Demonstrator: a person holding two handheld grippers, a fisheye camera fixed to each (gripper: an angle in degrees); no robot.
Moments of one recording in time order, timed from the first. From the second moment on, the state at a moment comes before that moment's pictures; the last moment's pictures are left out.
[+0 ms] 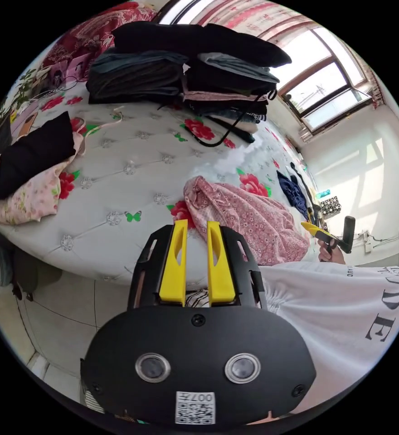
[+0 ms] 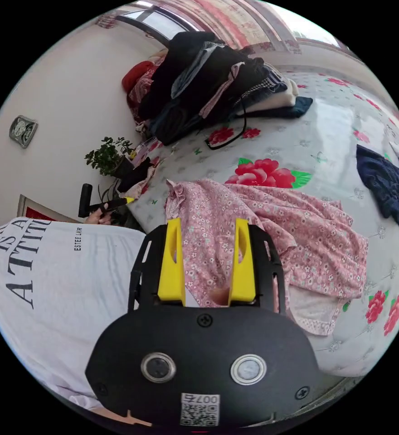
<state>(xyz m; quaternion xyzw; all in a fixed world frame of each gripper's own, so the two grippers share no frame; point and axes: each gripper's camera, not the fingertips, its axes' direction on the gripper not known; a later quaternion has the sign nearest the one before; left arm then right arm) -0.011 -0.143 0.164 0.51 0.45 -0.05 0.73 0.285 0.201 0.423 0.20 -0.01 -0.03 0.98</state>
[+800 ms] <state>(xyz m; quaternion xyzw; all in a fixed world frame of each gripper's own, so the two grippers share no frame) -0.020 0.006 0.081 0.65 0.43 0.12 0.62 0.249 0.241 0.365 0.38 0.11 -0.05 0.92</state>
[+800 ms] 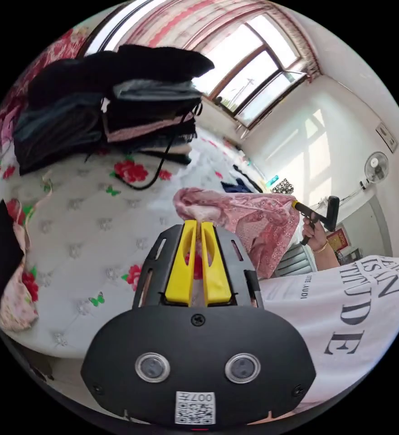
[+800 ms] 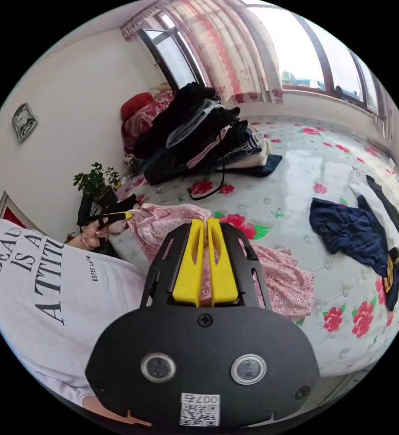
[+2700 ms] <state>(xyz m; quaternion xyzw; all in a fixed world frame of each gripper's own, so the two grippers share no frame) 0.088 -0.181 0.102 0.44 0.29 0.00 0.85 0.875 0.235 0.292 0.14 0.31 0.32 0.88</state>
